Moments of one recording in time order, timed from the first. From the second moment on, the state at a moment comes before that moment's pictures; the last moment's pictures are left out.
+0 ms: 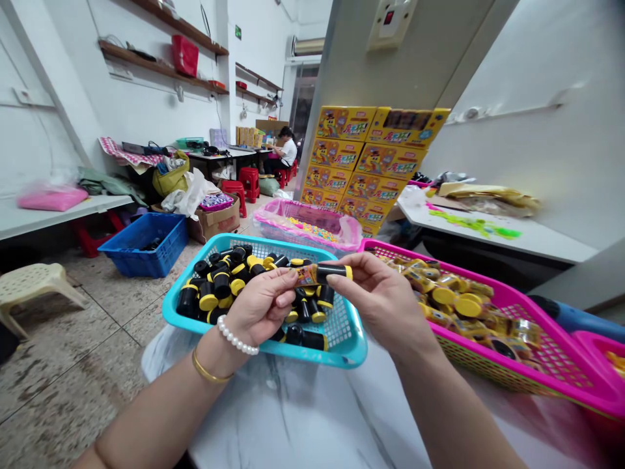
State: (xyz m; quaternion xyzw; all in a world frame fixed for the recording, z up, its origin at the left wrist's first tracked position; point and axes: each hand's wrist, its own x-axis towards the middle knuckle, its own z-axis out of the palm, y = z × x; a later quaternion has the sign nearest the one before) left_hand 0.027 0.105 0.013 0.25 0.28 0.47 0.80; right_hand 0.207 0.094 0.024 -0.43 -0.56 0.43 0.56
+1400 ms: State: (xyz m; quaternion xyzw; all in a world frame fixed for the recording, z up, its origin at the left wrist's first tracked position) left_hand 0.029 0.103 0.011 0.28 0.28 0.48 0.78; right_hand 0.210 0.090 0.029 -0.41 -0.51 0.47 0.59
